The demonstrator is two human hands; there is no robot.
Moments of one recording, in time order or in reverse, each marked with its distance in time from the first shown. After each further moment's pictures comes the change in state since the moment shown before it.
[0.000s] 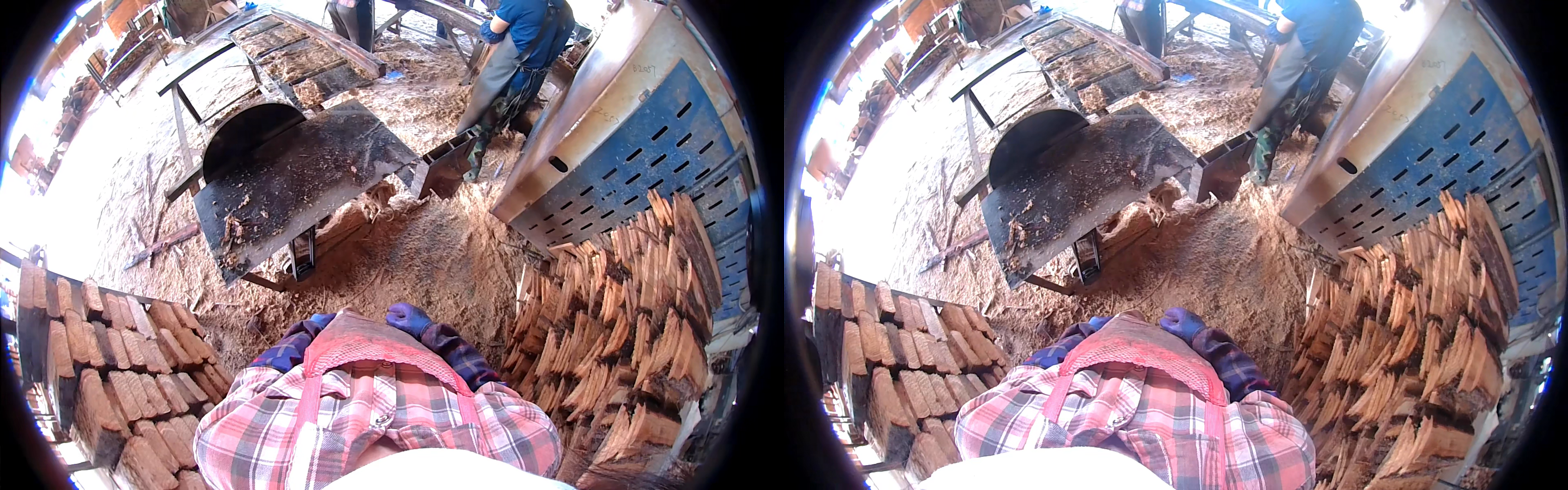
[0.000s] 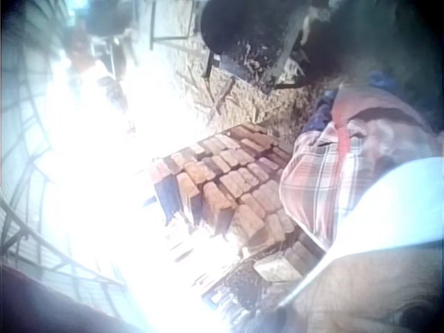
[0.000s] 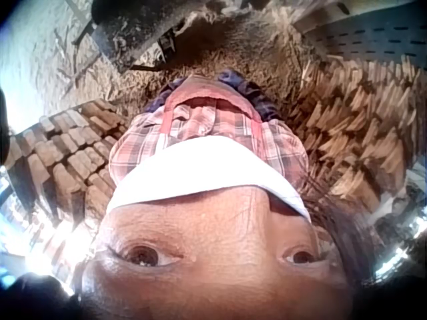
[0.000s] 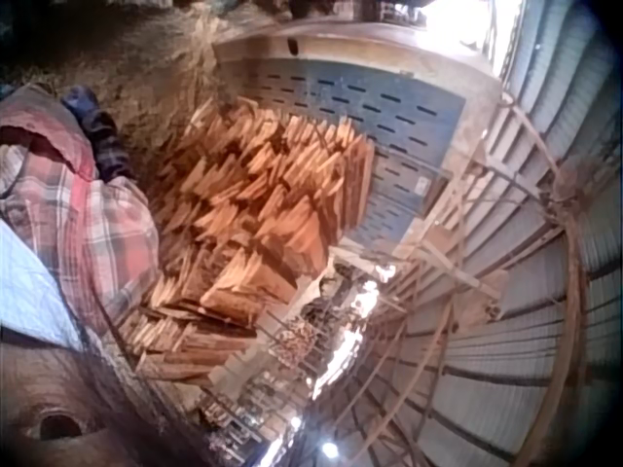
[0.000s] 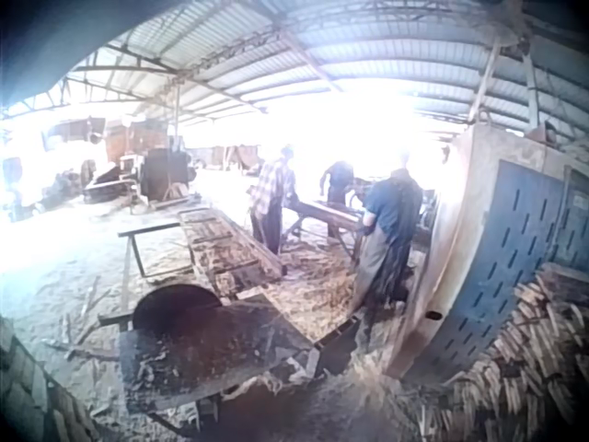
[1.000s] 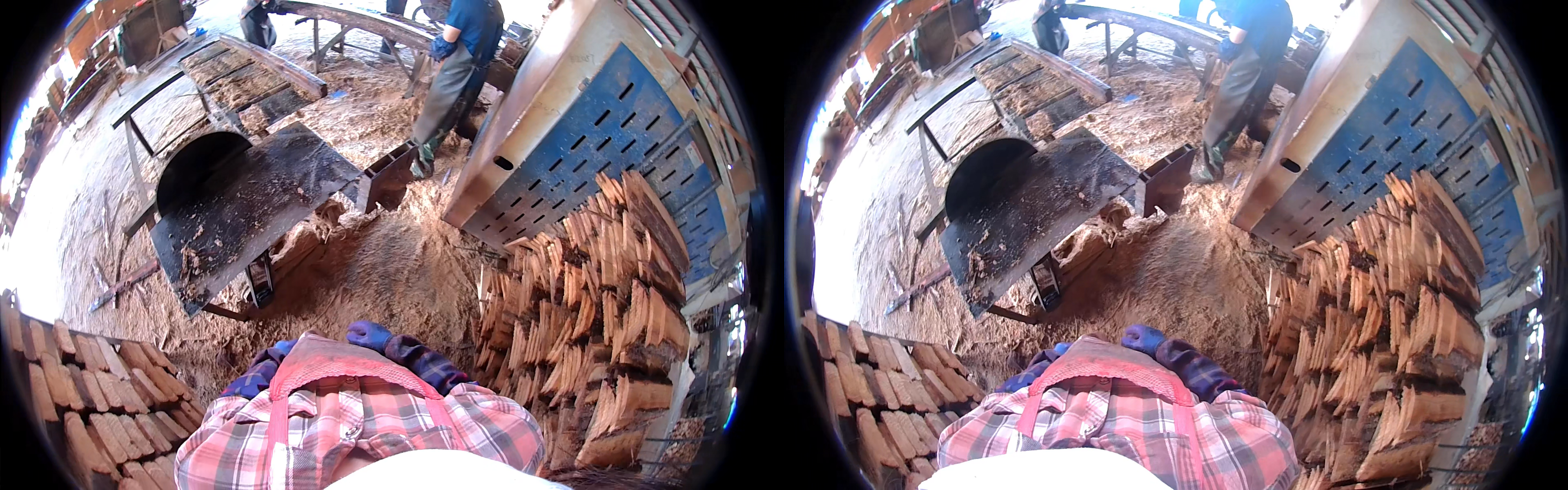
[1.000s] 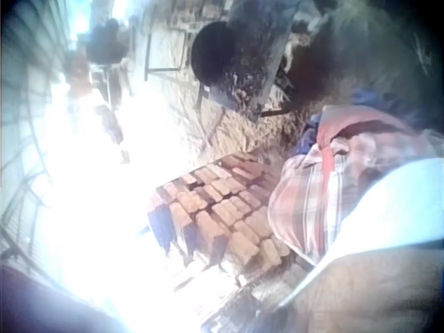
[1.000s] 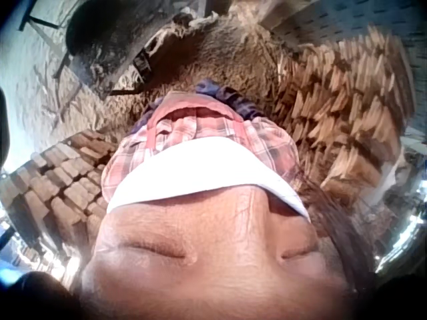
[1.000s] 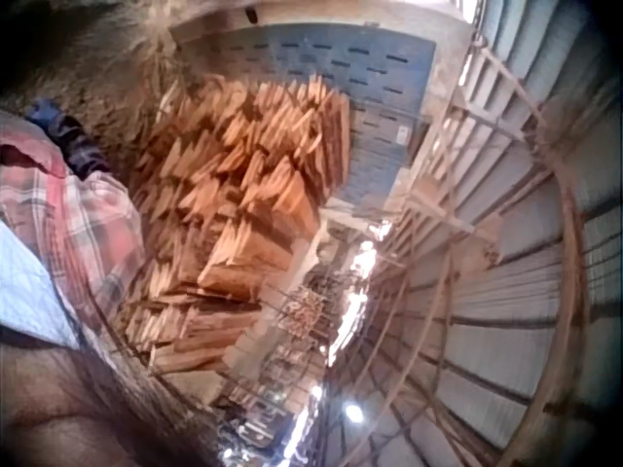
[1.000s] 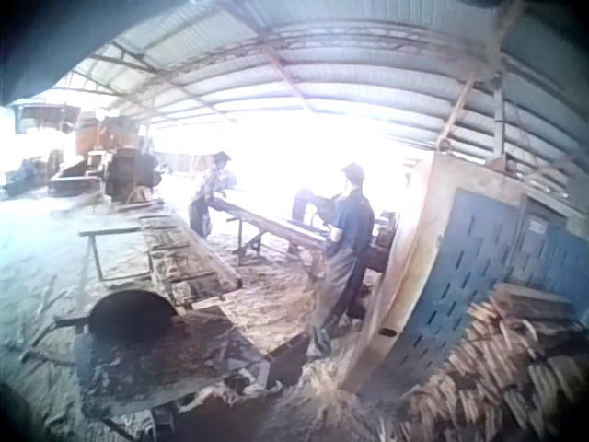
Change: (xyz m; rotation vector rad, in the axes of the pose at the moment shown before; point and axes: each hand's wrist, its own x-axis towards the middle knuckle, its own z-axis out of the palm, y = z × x) left_hand 0.002 -0.011 0.012 0.017 0.019 -0.033; right_hand -0.012 -0.007 0.002 -0.167 -0.019 -0.072
